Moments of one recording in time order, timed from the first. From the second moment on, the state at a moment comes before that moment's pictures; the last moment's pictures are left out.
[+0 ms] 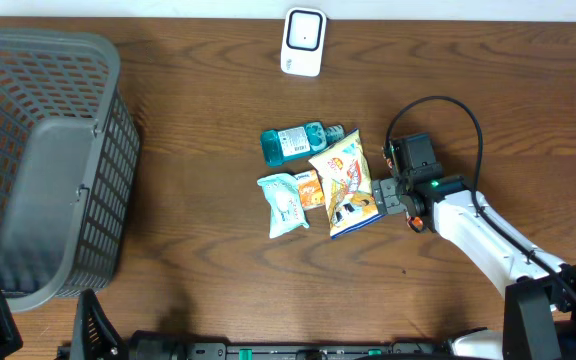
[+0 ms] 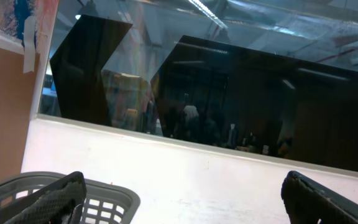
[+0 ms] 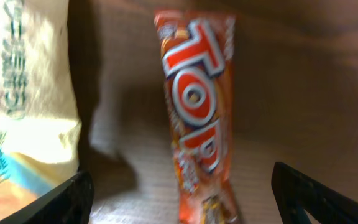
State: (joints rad) left arm -0.13 0.00 0.97 -0.53 -0.11 -0.17; right arm 0.30 1.55 0.82 -0.42 0.20 0.02
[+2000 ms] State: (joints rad) left arm -0.13 0.00 0.97 -0.53 -0.11 -0.17; right arm 0.05 1.80 1.24 -1.65 -1.46 -0.90
